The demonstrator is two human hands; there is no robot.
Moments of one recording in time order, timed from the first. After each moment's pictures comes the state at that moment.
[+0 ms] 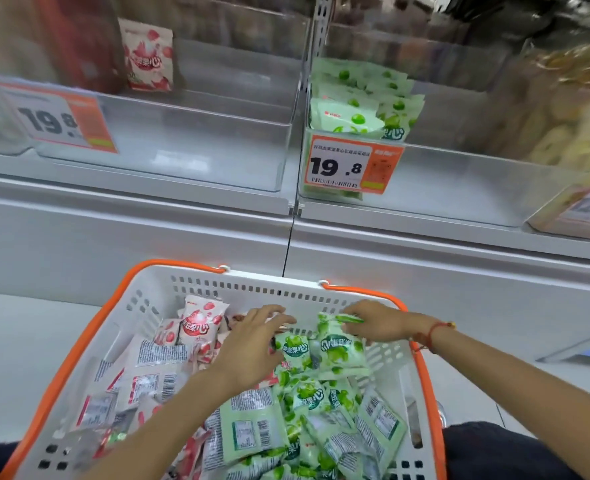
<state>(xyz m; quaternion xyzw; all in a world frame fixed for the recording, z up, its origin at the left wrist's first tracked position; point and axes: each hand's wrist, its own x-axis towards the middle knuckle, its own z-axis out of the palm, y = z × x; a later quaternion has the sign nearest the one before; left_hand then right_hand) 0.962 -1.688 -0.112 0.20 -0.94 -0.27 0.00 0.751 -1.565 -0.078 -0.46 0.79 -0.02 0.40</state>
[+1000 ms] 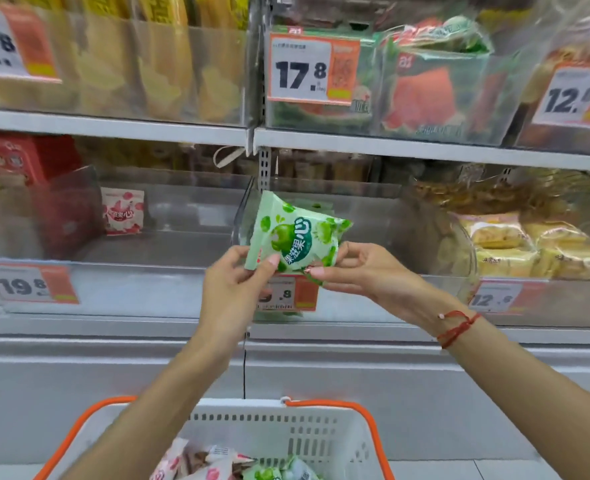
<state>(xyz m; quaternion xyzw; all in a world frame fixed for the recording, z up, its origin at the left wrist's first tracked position) 0.880 -1.689 0.122 0.21 -0.66 -0.61 0.39 0.731 -1.572 0.148 -0.36 0.66 -0.57 0.33</state>
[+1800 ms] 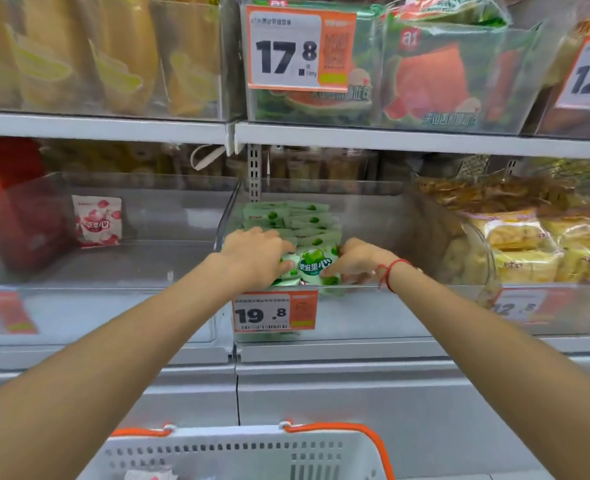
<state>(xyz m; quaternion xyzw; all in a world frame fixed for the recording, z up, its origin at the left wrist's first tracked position) 0.779 -1.758 0.151 0.16 -0.98 0.07 0.01 0.631 -1.649 0.131 -0.30 0.91 -0.20 0.19</state>
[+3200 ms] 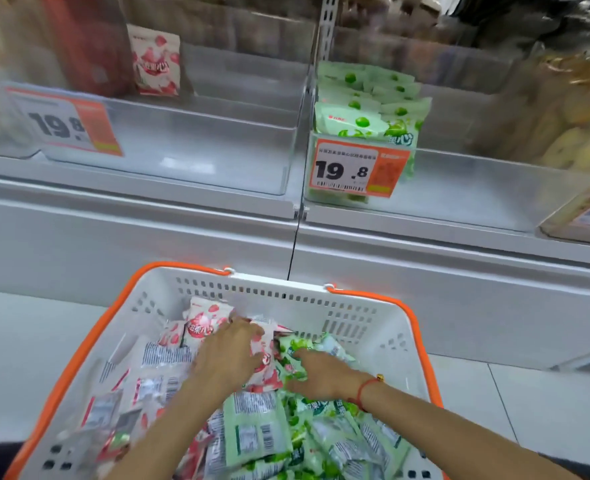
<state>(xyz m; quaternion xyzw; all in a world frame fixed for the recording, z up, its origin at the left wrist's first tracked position) 0.974 -1.703 -0.111 0.35 -0.91 -0.23 -0.08 0.839 -1.585 -0.137 -0.46 0.79 0.02 0.39</state>
